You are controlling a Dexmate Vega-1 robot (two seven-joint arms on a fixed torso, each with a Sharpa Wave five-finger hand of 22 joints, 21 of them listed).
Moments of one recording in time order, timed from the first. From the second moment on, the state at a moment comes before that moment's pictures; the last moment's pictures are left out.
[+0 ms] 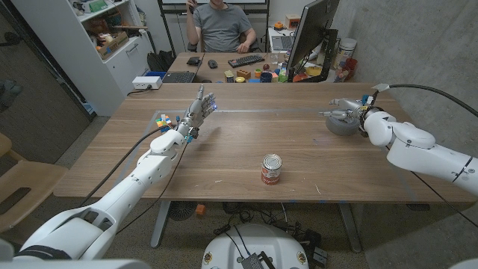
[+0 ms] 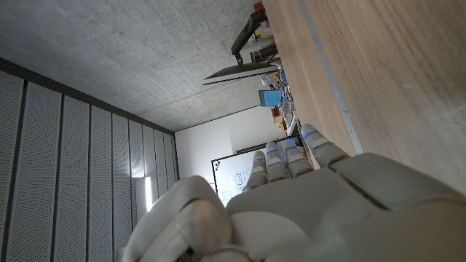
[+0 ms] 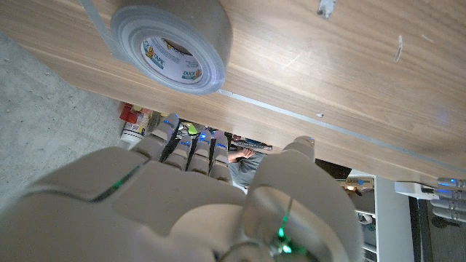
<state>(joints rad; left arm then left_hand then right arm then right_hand) 0.74 0.49 0.42 -1.20 -0.65 -0.24 -0.16 0.21 0.14 -0.21 0.14 0.31 0.02 0.06 0.19 0.18 0.07 0.04 0.20 0.20 0.00 0.03 0.20 0.18 0.11 0.07 0.18 0.17 -0.81 -1.15 -0.60 -1.99 -0.32 -0.63 0.03 0.48 0.11 -0.16 -0.07 0.24 0.13 -0.03 0.27 0.20 0.11 -0.04 0.27 0.19 -0.03 -0.03 0.21 0.18 0.14 0.00 0.22 0.18</state>
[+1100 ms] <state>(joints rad) 0.76 0.51 0.43 -1.26 -0.64 -0.22 -0.14 0.21 0.14 -0.21 0.14 0.31 0.03 0.05 0.19 0.18 0.08 0.04 0.20 0.20 0.00 0.03 0.20 0.19 0.11 0.07 0.18 0.17 -0.78 -1.10 -0.64 -1.81 -0.41 -0.61 0.14 0.59 0.12 -0.13 -0.12 0.24 0.14 -0.03 0.26 0.20 0.15 -0.05 0.27 0.20 0.04 -0.04 0.21 0.18 0.17 -0.04 0.22 0.18</state>
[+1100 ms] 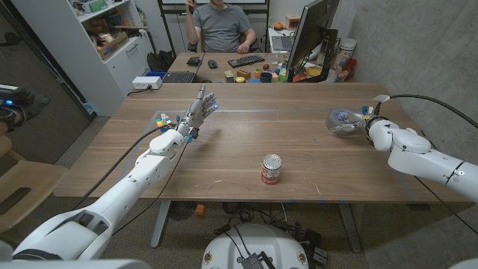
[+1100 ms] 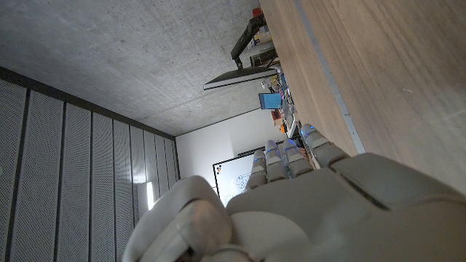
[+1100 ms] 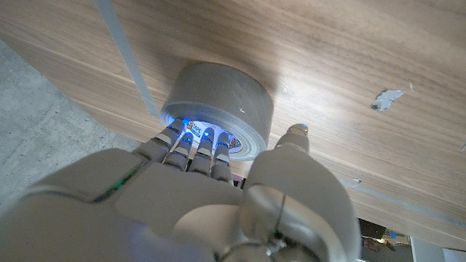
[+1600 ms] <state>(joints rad) 0.77 0.51 0.42 -1.27 -0.65 -0.22 -0.13 0.21 0.14 -0.21 0.14 0.30 0.03 0.05 0.19 0.18 0.08 0.04 0.20 0.20 0.00 0.03 0.20 0.19 0.11 0.07 0.19 0.17 -0.70 -1.04 -0.77 -1.75 -0.63 -0.63 0.24 0.96 0.16 0.05 -0.16 0.27 0.30 -0.11 0.32 0.25 0.36 -0.12 0.35 0.25 0.34 -0.04 0.37 0.27 0.37 0.02 0.32 0.22</state>
